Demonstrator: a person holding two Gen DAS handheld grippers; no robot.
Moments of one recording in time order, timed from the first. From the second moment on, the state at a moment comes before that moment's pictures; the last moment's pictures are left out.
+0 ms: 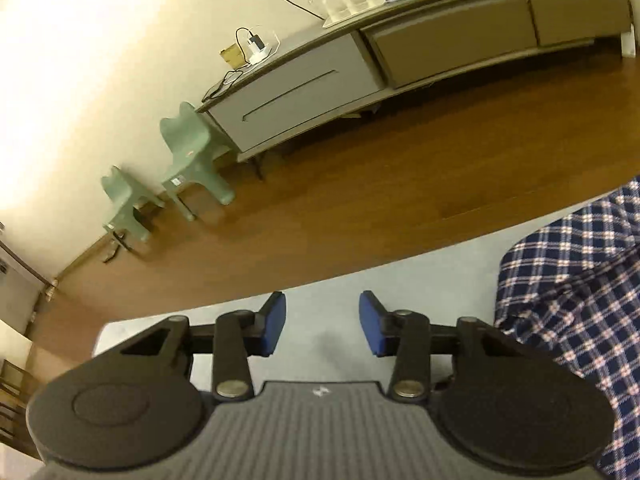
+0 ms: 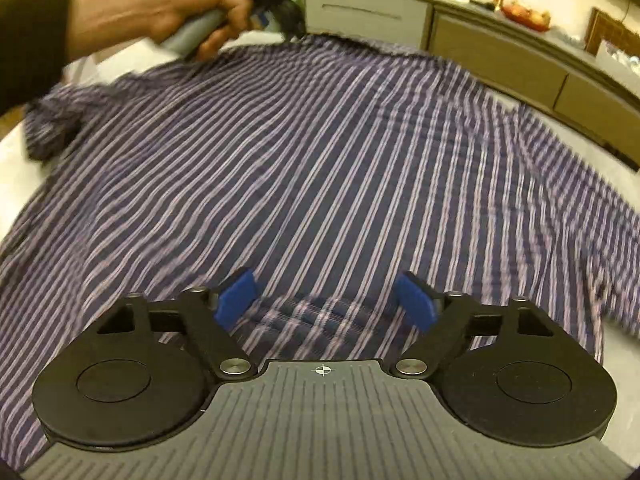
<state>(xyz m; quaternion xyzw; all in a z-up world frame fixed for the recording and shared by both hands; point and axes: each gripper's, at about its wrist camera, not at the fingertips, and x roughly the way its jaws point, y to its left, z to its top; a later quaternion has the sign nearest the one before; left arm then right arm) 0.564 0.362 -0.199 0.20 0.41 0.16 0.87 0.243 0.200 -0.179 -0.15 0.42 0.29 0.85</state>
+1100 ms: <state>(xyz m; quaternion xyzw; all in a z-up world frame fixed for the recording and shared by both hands) 0.516 0.212 -0.172 0.21 0.38 0.06 0.90 0.316 -0.222 -0.128 0.06 0.40 -0.12 0.91</state>
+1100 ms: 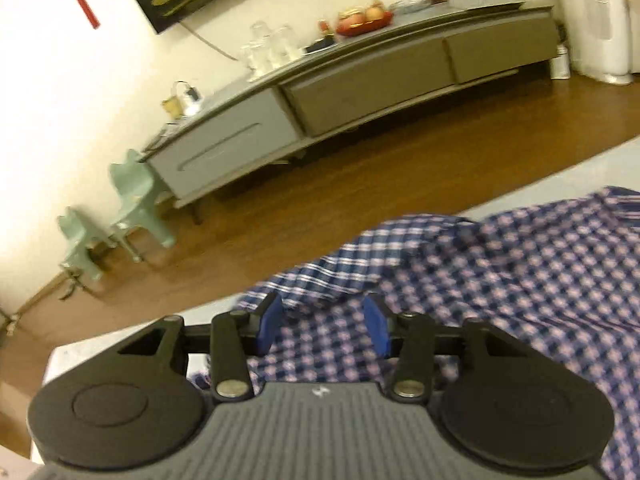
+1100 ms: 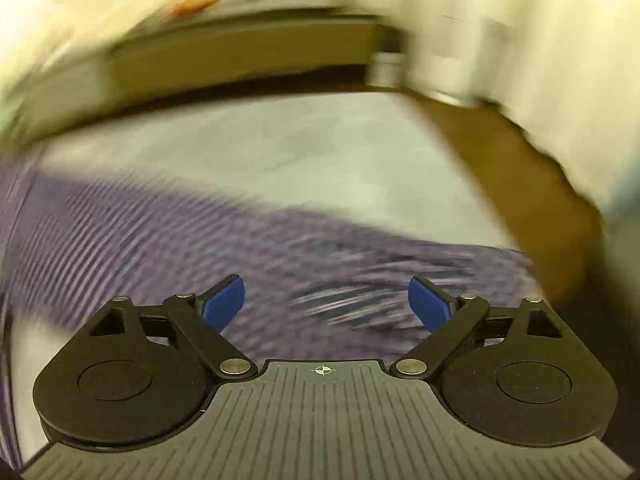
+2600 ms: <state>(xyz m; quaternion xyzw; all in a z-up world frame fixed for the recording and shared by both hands) 0.252 0.380 -0.105 0.02 0.34 0.13 0.93 0.195 -0.144 -0.075 -0.12 0.29 -0.14 0.94</state>
